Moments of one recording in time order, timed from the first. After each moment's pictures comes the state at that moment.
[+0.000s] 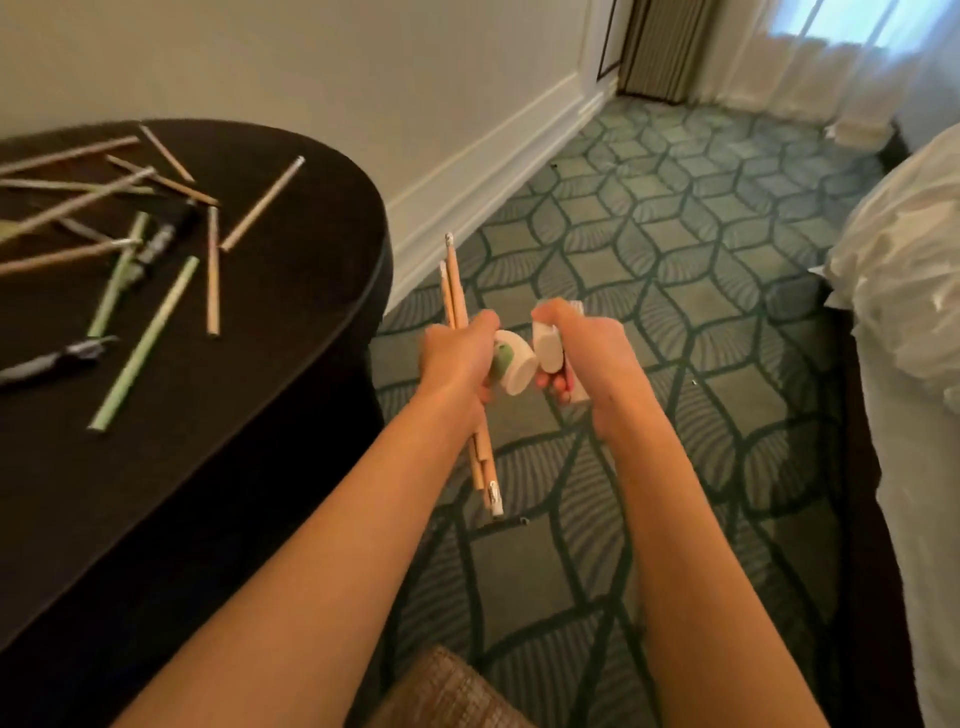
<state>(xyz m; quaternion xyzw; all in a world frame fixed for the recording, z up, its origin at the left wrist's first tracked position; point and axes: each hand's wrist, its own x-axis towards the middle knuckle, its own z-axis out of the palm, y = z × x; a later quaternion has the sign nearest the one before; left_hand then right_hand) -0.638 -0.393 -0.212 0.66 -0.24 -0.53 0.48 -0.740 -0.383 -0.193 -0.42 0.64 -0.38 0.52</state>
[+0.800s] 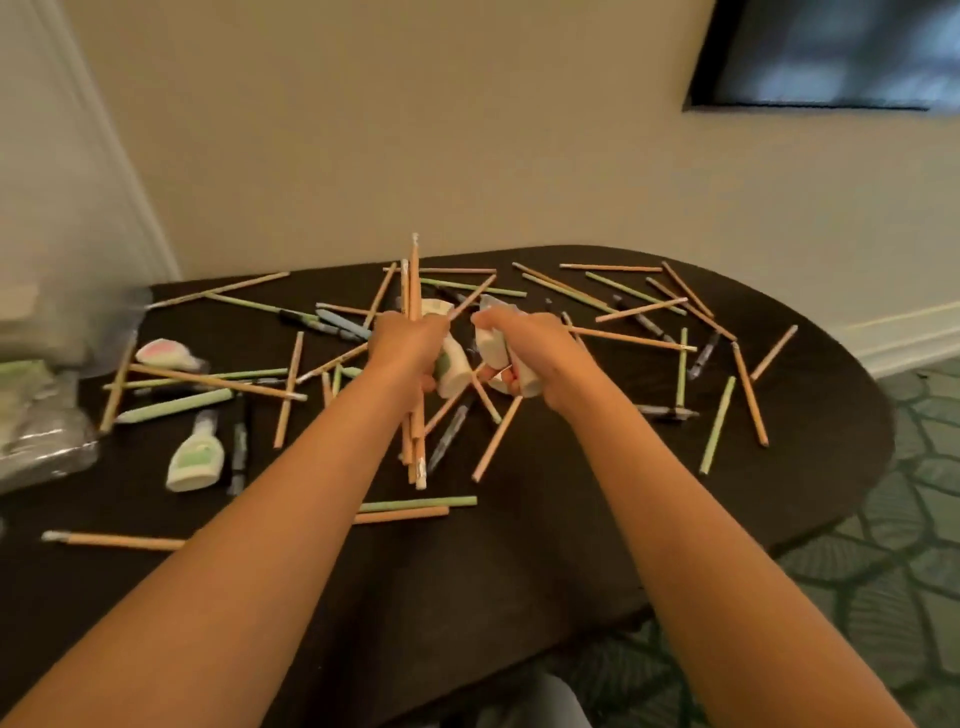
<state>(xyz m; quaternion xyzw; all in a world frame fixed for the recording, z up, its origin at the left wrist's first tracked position) -0.222 -0.164 -0.093 0.79 -0.06 -0.24 0.57 -0.319 -0.226 -0.074 -0.68 0.40 -0.12 0.60</state>
